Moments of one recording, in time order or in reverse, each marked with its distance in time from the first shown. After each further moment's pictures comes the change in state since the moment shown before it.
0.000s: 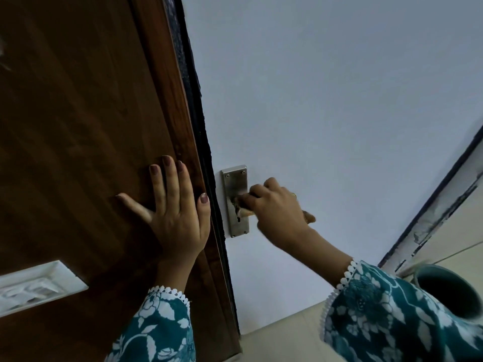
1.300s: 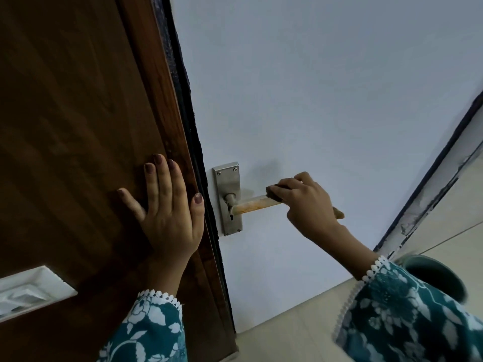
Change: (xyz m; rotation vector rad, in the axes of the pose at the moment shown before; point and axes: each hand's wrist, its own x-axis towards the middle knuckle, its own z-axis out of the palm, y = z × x) left_hand -0.001 -0.003 -0.003 -0.006 -0.023 0.019; right_hand -0.029 0.046 0.001 0.033 0.142 0.196
